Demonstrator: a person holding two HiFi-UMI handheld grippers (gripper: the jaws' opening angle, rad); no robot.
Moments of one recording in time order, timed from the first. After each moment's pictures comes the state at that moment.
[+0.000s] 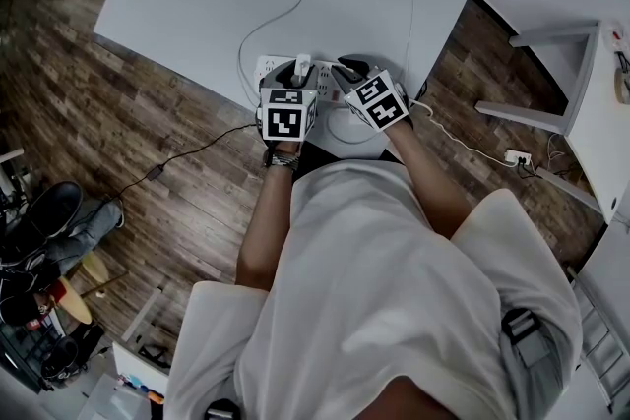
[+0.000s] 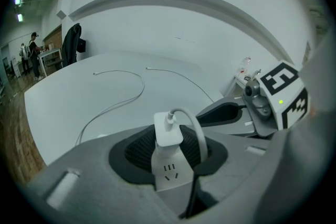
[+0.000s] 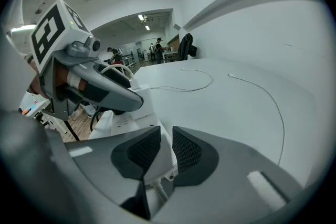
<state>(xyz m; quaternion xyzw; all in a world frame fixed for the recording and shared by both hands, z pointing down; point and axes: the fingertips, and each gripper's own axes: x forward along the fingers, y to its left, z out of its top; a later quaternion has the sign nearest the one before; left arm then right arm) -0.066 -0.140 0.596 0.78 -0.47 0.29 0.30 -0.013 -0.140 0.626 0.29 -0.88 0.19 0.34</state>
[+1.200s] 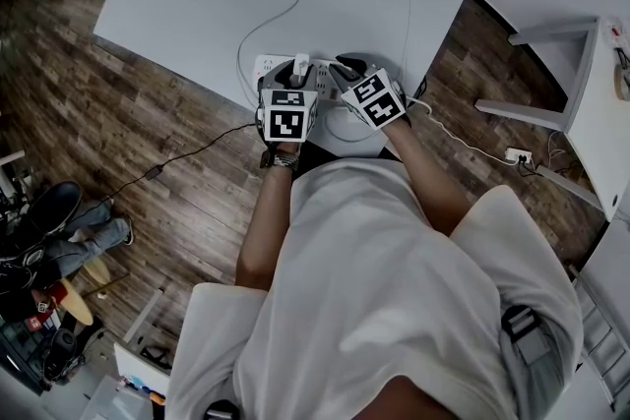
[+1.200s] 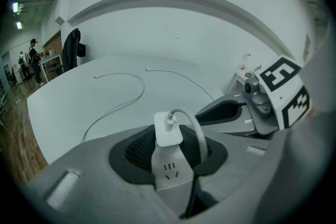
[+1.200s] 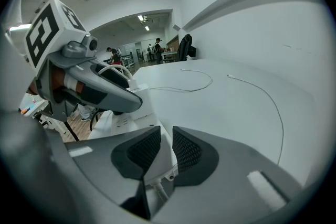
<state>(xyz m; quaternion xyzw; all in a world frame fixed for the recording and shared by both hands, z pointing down) -0.066 -0.140 0.595 0.78 -0.48 0.30 0.28 -0.014 -0.141 0.626 0.29 -0.88 0.18 0.33</state>
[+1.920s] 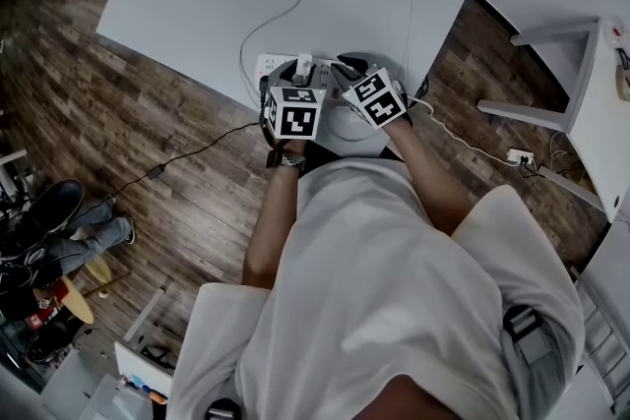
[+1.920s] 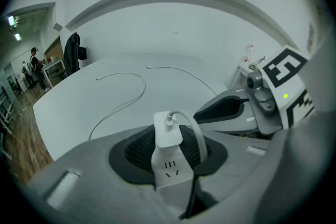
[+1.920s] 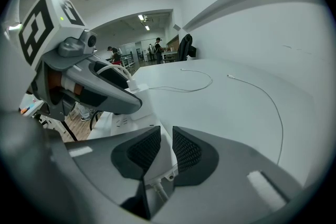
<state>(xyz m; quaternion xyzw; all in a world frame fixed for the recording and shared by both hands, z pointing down) -0.063 -0.140 0.598 0.77 -0.48 0.34 0.26 -0.014 -0.142 0.626 0.29 -0.88 0.18 0.33</state>
